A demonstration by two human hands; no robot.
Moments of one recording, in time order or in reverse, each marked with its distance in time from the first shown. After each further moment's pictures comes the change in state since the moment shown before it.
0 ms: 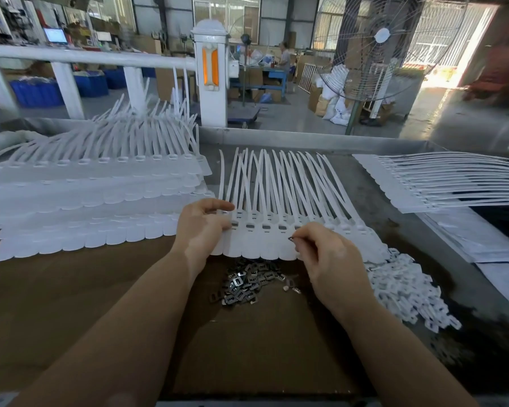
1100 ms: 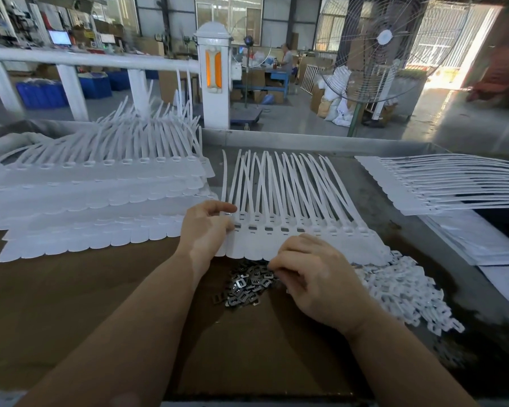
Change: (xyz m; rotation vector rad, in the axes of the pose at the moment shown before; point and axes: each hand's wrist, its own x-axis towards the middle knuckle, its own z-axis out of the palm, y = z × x) left_hand 0.001 0.000 0.003 0.029 0.031 0.013; right_hand -0.001 -0.009 -0.005 -0.036 -0.228 -0.384
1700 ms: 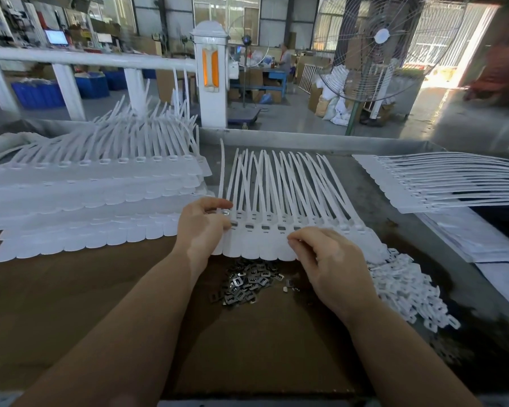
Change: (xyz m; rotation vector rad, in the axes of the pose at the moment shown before) left_hand -0.003 0.004 -0.001 -0.008 -0.011 -0.001; right_hand -0.003 0.008 0.001 -0.048 0.216 0.274
